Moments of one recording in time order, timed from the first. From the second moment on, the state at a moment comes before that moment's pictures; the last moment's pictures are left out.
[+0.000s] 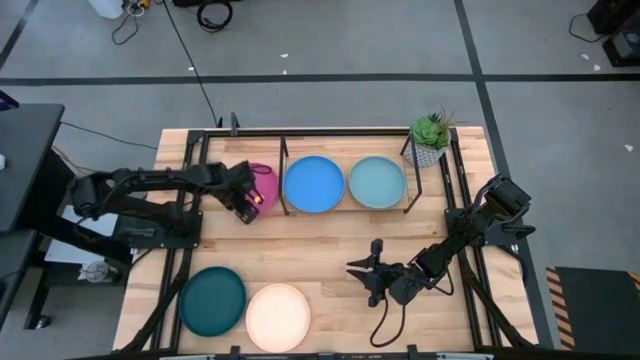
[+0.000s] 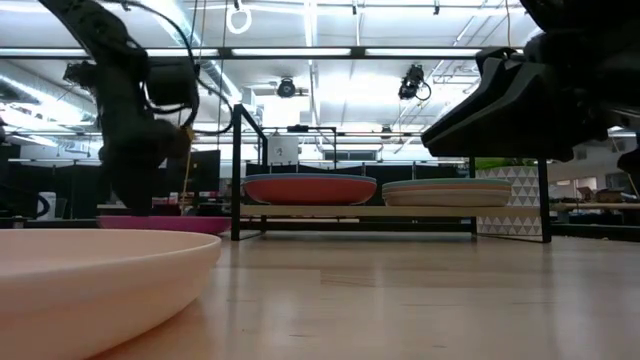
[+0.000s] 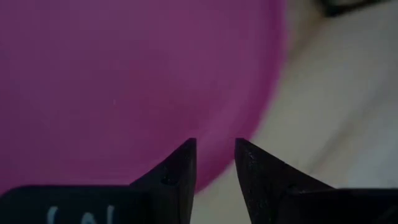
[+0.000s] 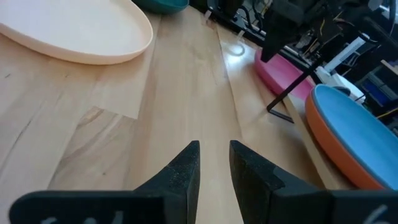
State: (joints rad) left arm 0.41 1.21 0.55 -0.60 0.15 -0.41; right arm 0.67 1.78 0.67 0.56 0.86 -0.10
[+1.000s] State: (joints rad) left arm -0.02 1.35 0.58 -0.55 -0.35 -0.35; right arm 0.64 1.78 0.67 0.61 0.79 -0.16
